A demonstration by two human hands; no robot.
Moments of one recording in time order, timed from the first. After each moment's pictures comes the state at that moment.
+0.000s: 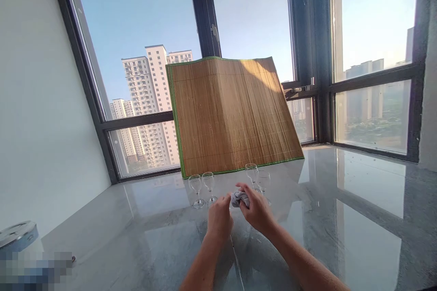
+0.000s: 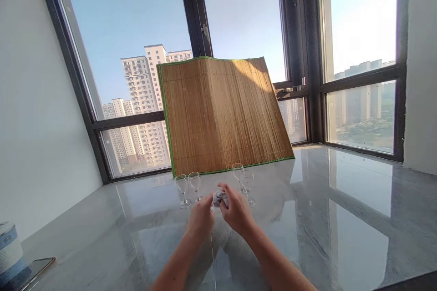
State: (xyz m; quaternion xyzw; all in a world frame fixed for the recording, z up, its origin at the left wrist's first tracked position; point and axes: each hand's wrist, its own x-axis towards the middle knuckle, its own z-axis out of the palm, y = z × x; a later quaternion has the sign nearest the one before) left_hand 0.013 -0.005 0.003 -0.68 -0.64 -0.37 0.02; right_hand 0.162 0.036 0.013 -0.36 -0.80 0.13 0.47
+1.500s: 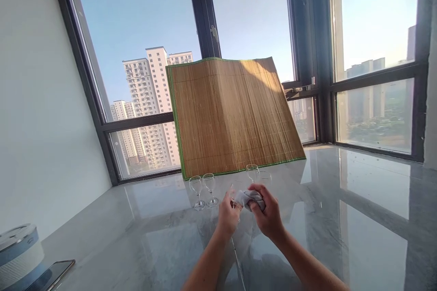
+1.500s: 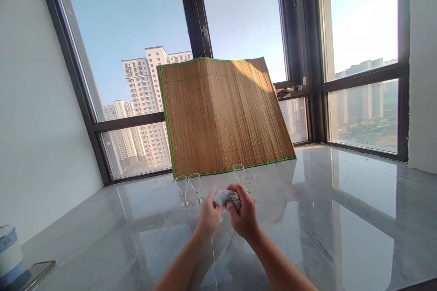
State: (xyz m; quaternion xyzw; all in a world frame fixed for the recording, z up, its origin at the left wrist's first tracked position) left_hand 0.023 0.037 -0.022 -0.61 -0.53 -0.55 -0.21; right_hand 0.172 0.024 0.018 -0.23 -0.69 0.16 0.67
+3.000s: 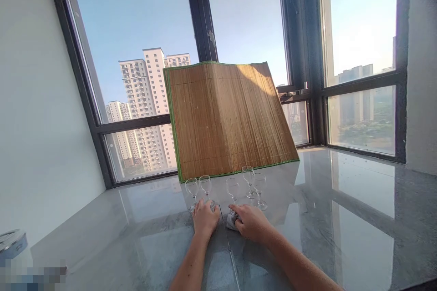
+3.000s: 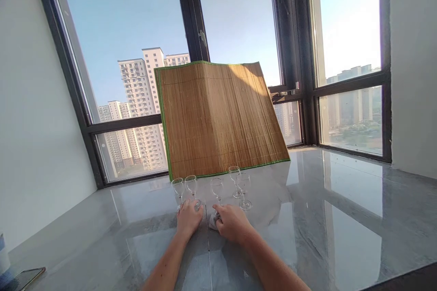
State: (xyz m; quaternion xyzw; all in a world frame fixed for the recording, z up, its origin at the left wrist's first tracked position) left_hand -0.027 0.019 -0.012 -0.53 -0.81 -0.25 0.03; right_hand 0.164 0.036 -0.001 -0.39 -0.89 0.09 0.22
